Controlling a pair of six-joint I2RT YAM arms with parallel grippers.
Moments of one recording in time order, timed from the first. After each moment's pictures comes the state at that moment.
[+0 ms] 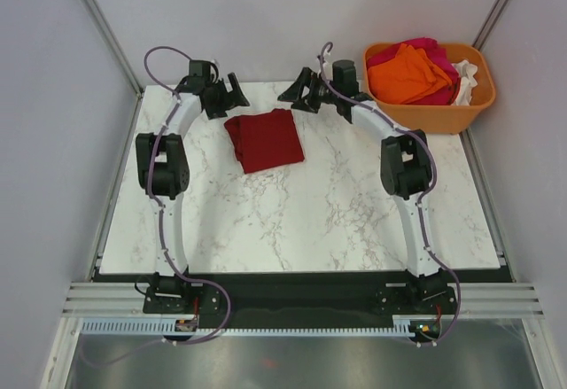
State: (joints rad) left arm -0.08 2.35 2.03 -0.48 0.31 -0.42; right arm 0.31 2.50 2.08 0.01 -0.73 0.76
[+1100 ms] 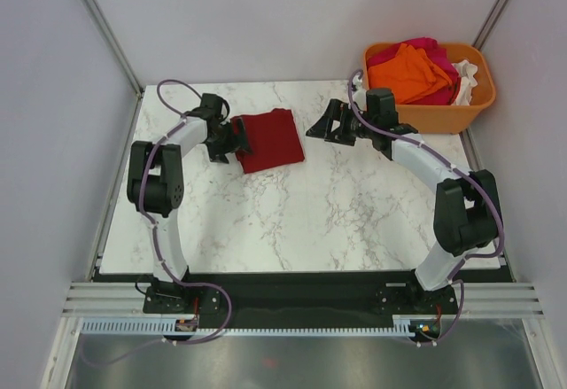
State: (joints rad) left arm -0.15 2.07 1.51 -0.57 0.21 -0.41; right arm 0.28 1.70 1.24 -0.07 -0.60 0.57
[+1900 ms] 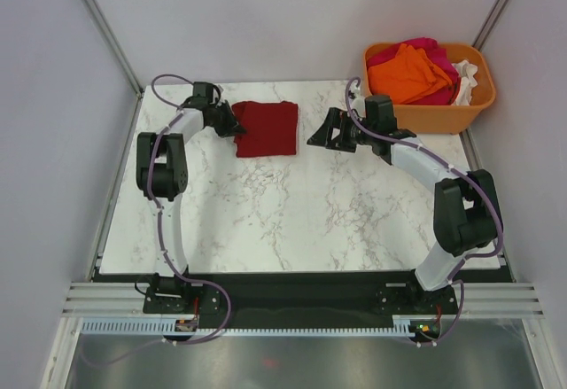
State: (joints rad) left arm -0.09 2.28 1.74 -0.39 0.41 -0.51; right arm 0.28 1.70 1.18 -0.06 -0.60 0.53
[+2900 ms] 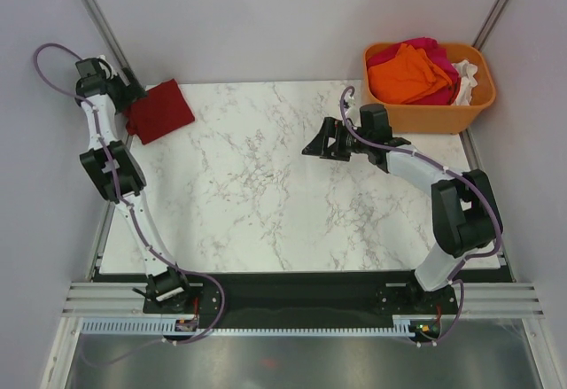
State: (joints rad) left arm 0.44 2.51 2.47 -0.67 0.28 -0.18; right arm 0.32 1.69 1.09 0.02 -0.65 0.56
